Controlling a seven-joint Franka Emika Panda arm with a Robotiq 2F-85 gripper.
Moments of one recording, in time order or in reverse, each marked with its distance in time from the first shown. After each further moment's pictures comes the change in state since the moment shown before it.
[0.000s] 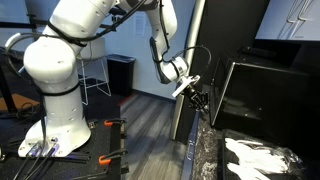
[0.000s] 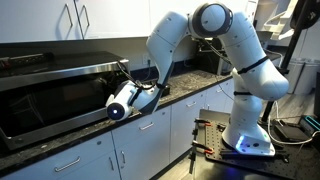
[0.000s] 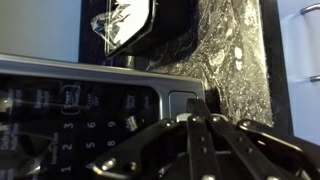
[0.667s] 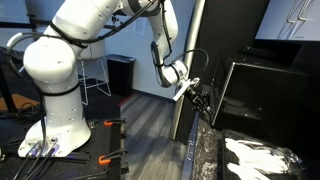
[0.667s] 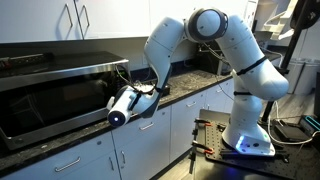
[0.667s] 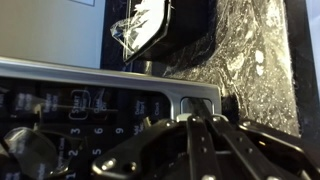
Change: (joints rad) arm -0.005 0.056 0.012 0.031 -0.083 -0.099 0.079
